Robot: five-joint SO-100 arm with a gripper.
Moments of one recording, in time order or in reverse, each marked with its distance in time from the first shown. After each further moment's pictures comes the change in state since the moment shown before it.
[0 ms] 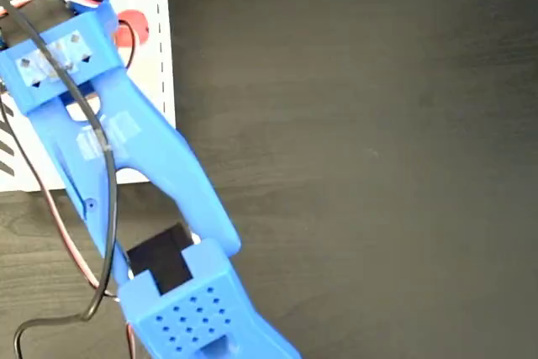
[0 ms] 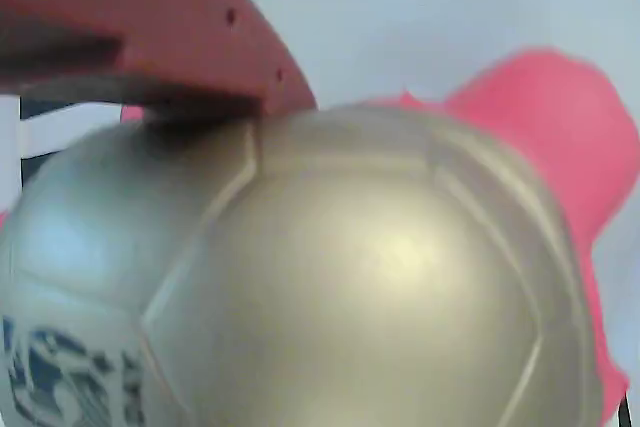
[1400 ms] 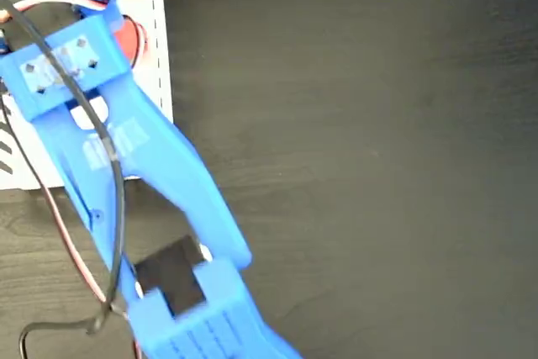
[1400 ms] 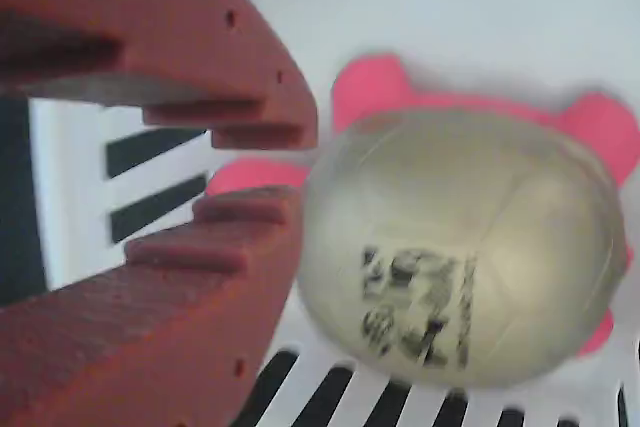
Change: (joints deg) arm 0.6 9.4 7.2 -2.6 -2.0
